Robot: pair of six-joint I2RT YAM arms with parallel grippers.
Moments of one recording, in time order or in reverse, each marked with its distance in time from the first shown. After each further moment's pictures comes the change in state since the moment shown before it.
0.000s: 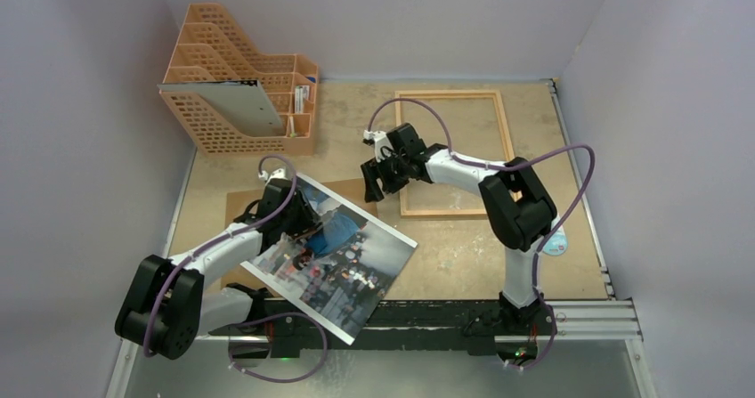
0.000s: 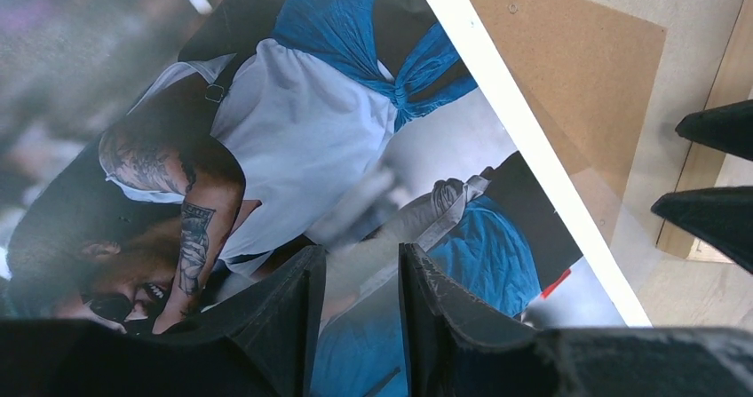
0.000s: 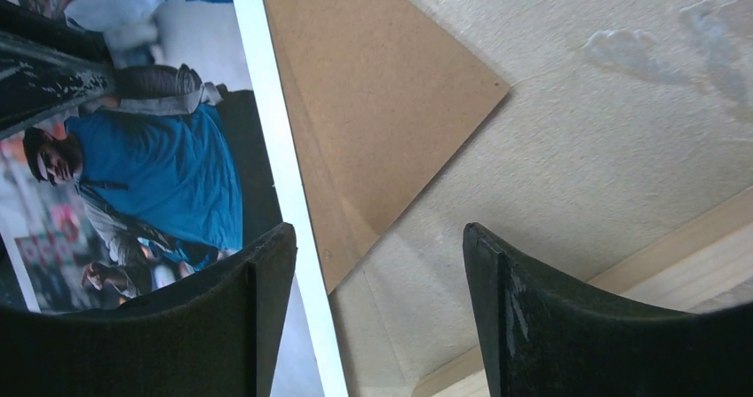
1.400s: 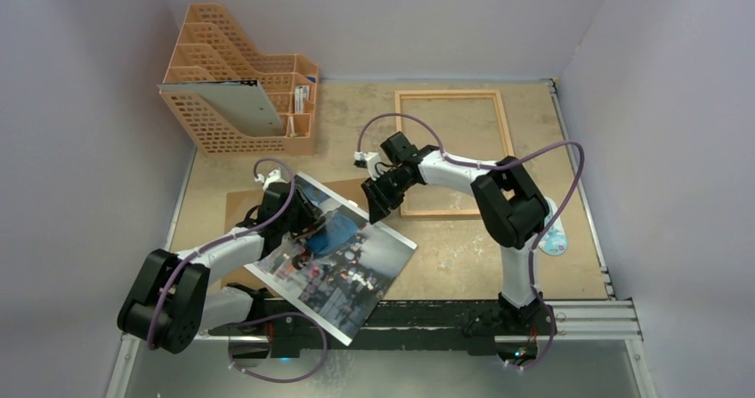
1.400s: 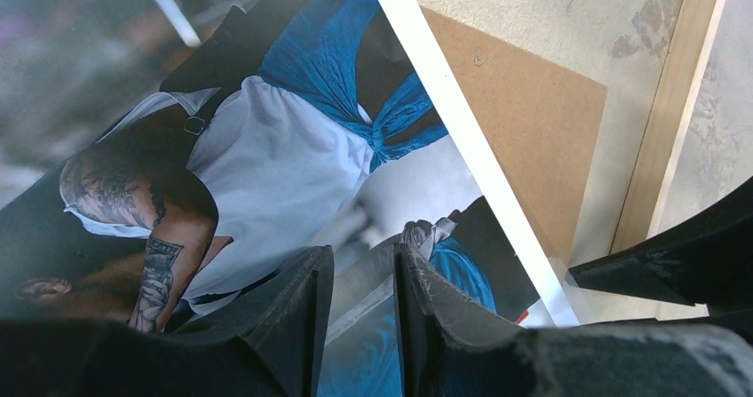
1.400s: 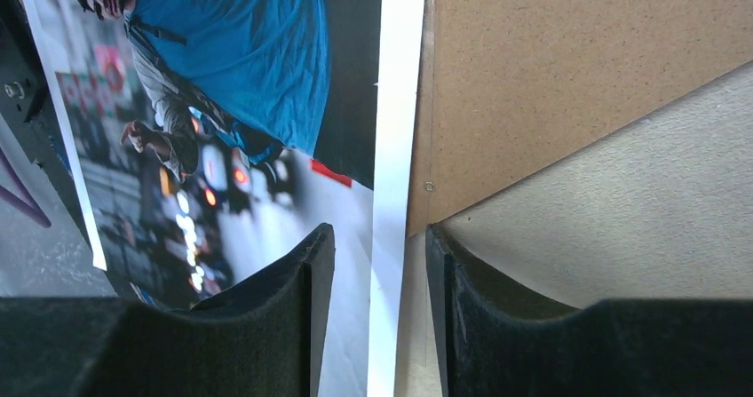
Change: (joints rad) left arm 0.000 0.037 -0.075 0.199 -0.018 -0.093; right arm 0.038 0.043 0.031 -0.234 -0.224 -0.174
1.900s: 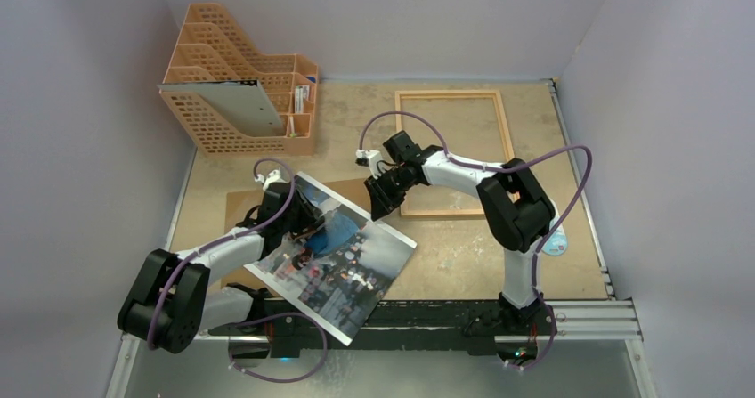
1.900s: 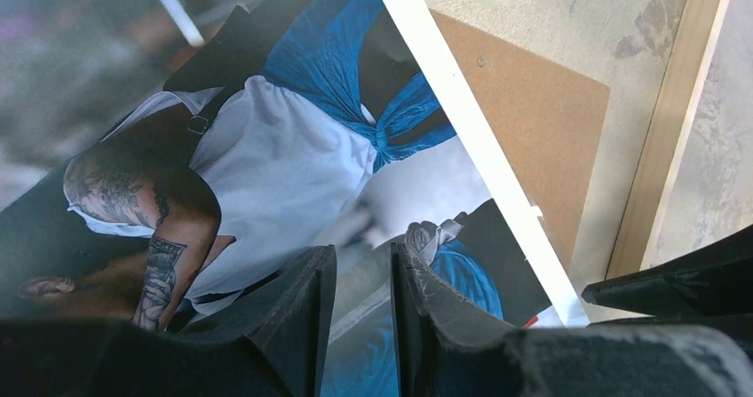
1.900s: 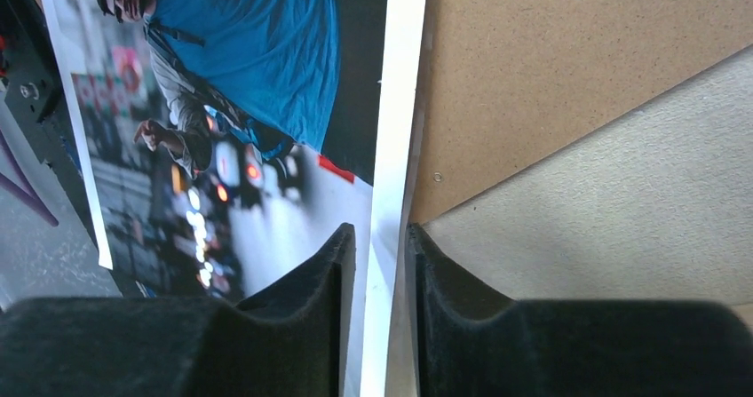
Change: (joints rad) left arm 0.000 -0.002 0.000 -0.002 -0.005 0.000; right arm -0.005 -0.042 -0.027 0.018 -0.002 0.003
